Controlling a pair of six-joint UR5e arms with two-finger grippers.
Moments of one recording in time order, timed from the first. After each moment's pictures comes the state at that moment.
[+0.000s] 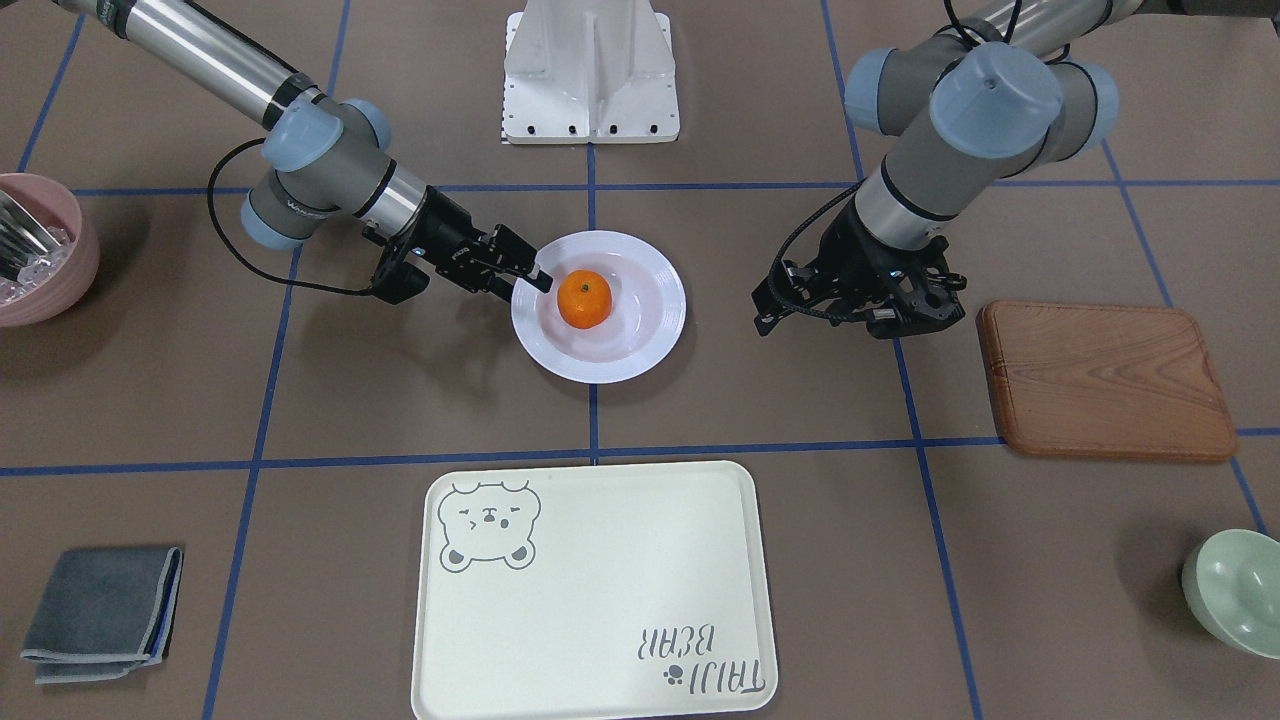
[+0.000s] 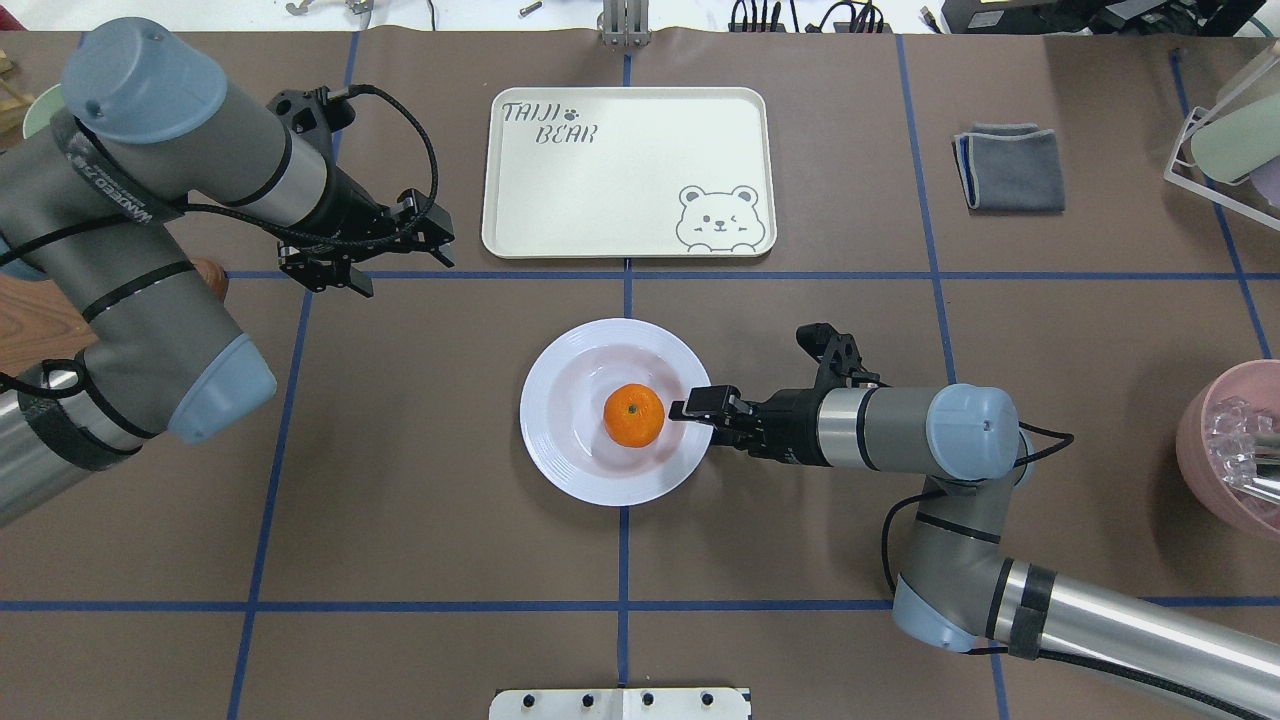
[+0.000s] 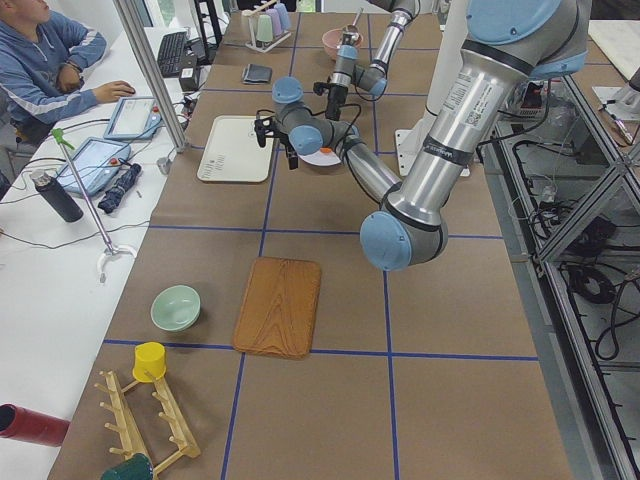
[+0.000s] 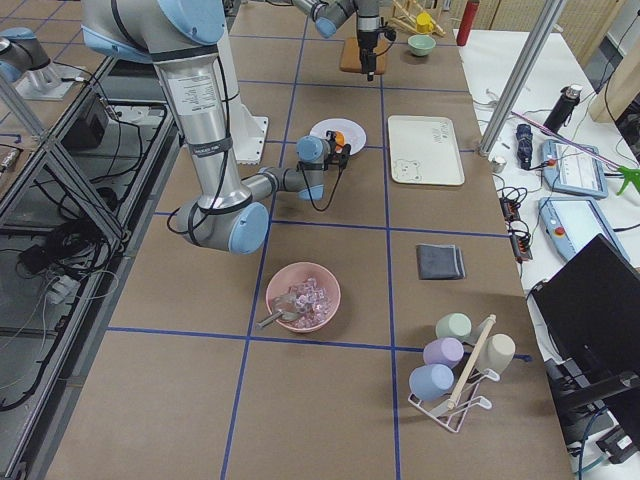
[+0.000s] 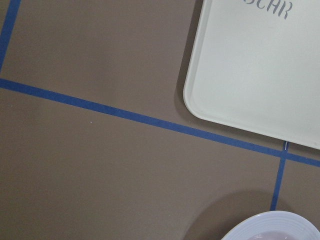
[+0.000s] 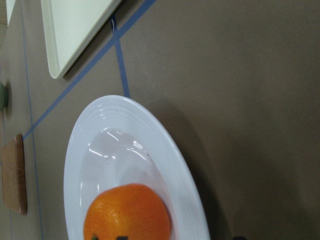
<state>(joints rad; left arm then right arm) -0.82 -2.06 -1.74 -1.84 -2.18 -1.35 0.42 -1.19 1.42 -0.22 1.76 1.79</state>
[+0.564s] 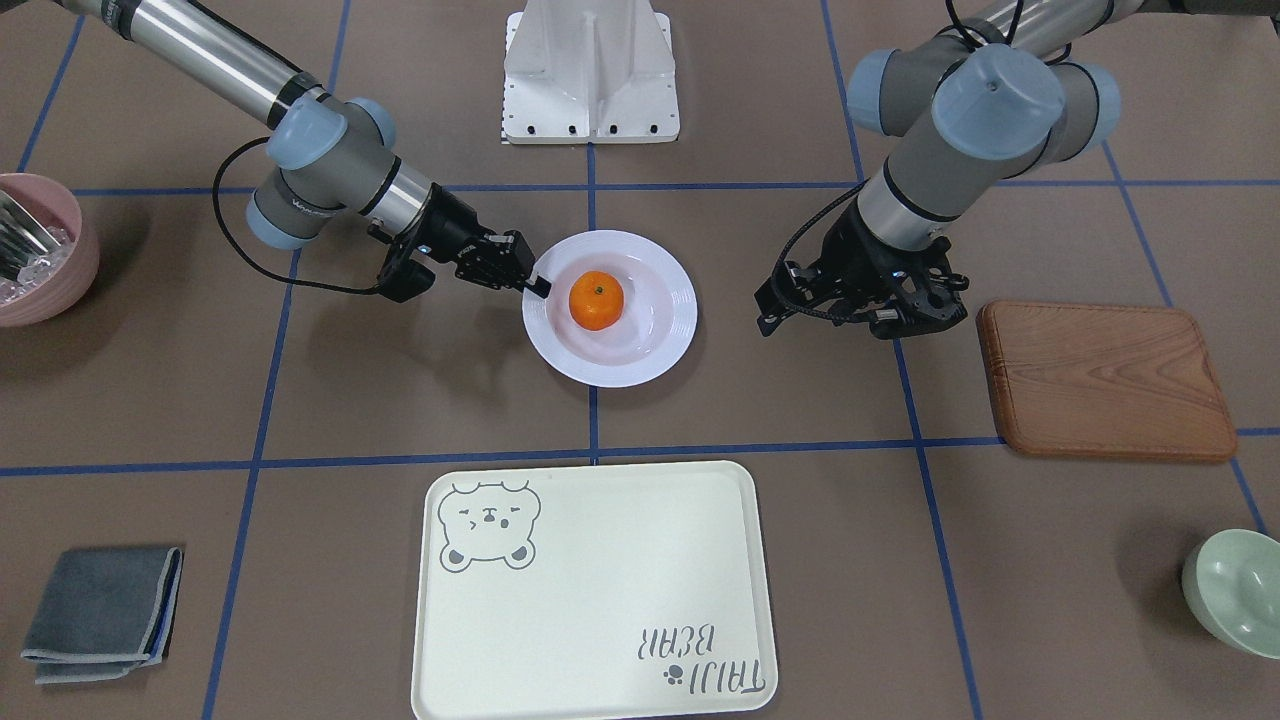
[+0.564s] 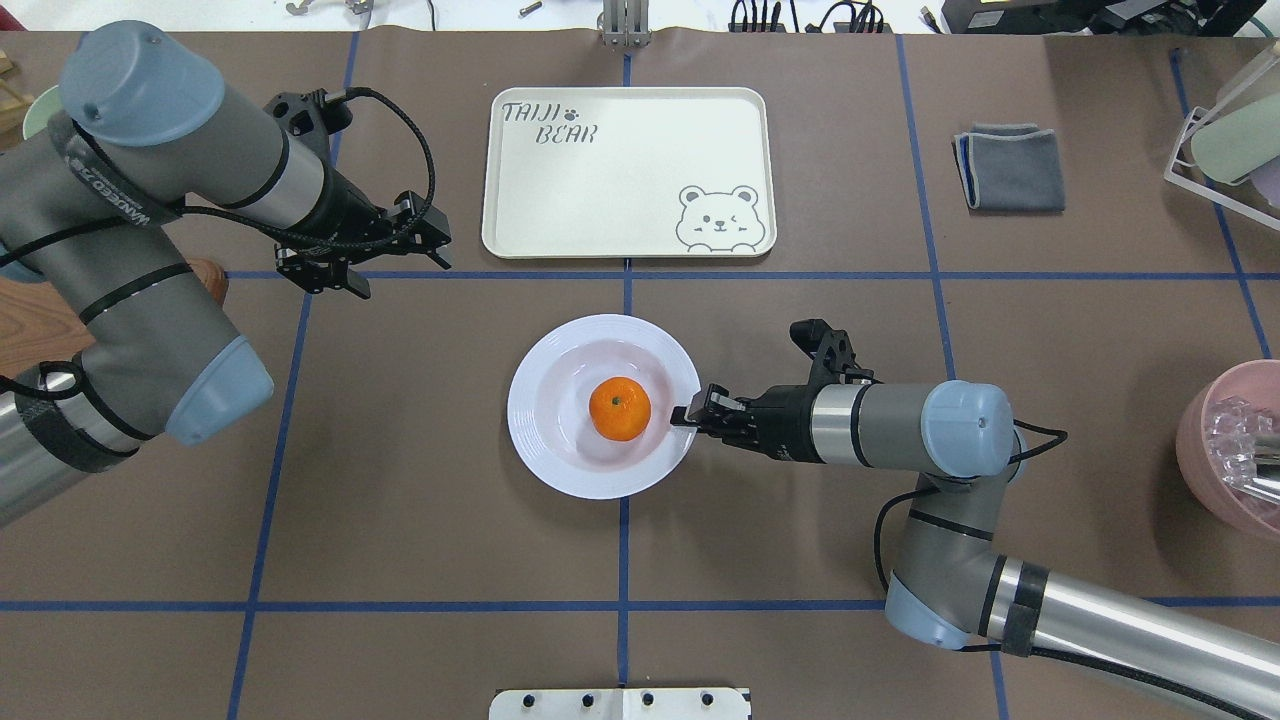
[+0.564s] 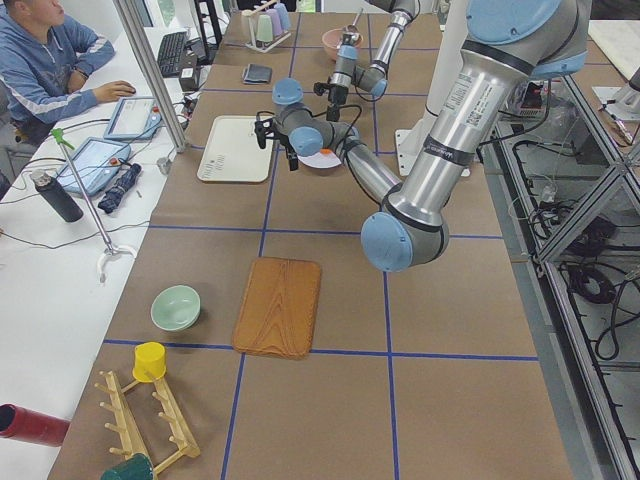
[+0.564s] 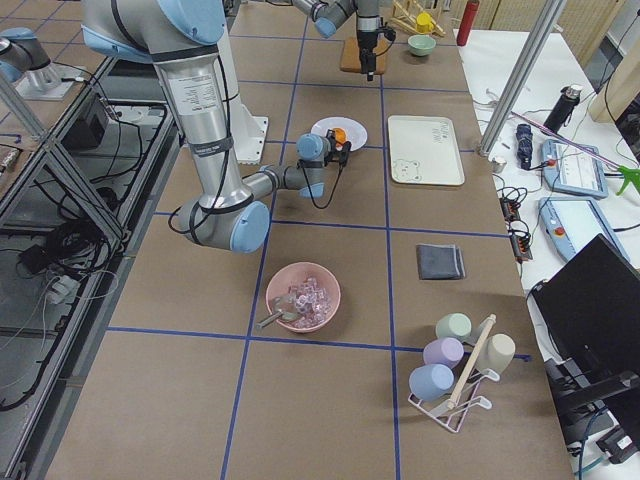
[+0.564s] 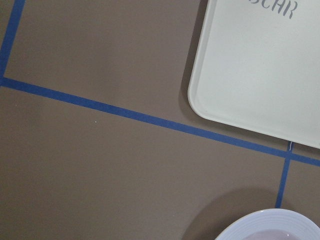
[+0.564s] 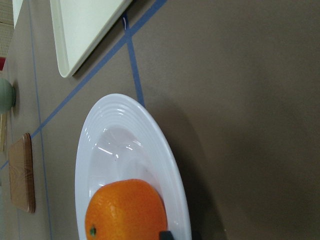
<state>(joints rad) -0.82 -2.05 -1.74 -1.85 -2.18 -1.35 0.43 -1.18 1.43 -0.22 1.76 1.79</state>
